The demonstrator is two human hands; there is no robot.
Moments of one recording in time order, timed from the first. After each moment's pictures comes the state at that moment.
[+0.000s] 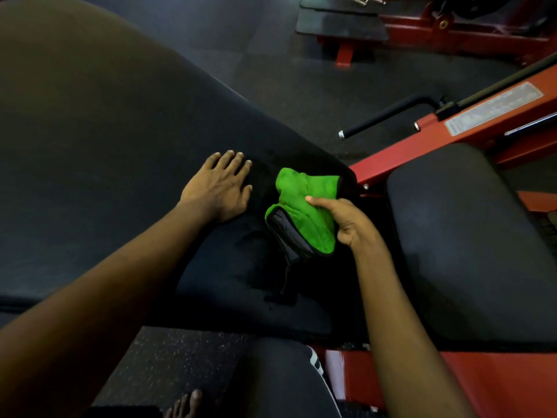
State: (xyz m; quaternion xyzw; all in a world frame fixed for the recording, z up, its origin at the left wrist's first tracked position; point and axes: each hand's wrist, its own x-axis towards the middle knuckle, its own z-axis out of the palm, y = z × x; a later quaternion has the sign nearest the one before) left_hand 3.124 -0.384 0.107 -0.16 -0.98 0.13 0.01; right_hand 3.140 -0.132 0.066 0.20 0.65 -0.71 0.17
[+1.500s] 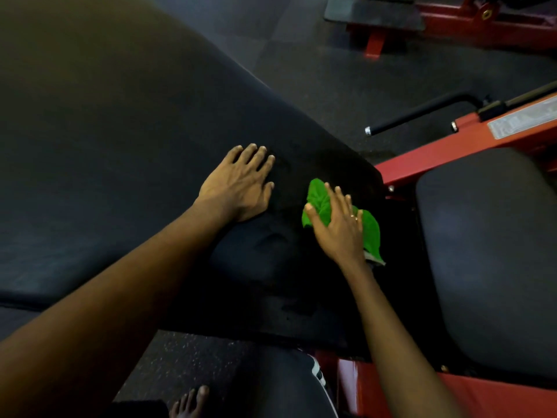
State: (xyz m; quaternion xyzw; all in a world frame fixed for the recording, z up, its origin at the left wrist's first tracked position) left_hand 3.120 -0.388 0.100 -0.17 -0.98 0.13 0.02; right_hand 3.144 -0.169 0.003 0.01 0.96 -0.28 -0.03
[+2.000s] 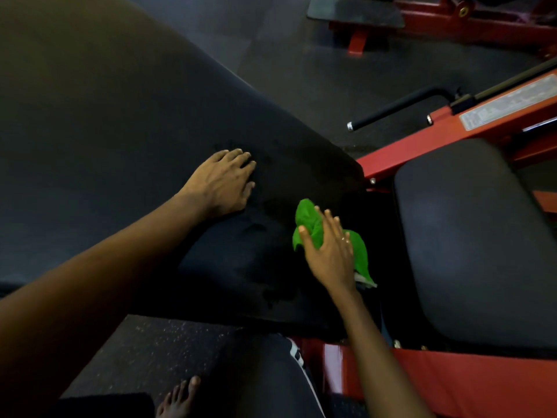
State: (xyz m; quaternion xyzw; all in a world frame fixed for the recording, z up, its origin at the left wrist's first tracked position) left_hand 3.128 -0.384 0.105 -0.20 -0.97 0.12 0.00; right_hand 3.206 -0.149 -0.013 0.05 0.95 -0.31 -0.03
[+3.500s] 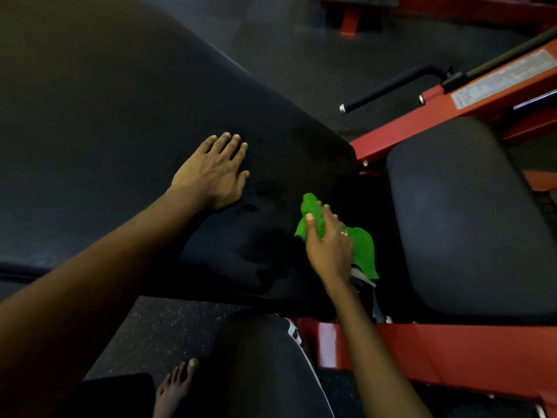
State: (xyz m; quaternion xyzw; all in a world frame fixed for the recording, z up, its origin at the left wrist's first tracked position) left_hand 3.144 -0.380 0.096 -0.18 -0.98 0.13 0.00; right_hand 3.233 -0.144 -0.010 0.14 0.93 -0.35 -0.04
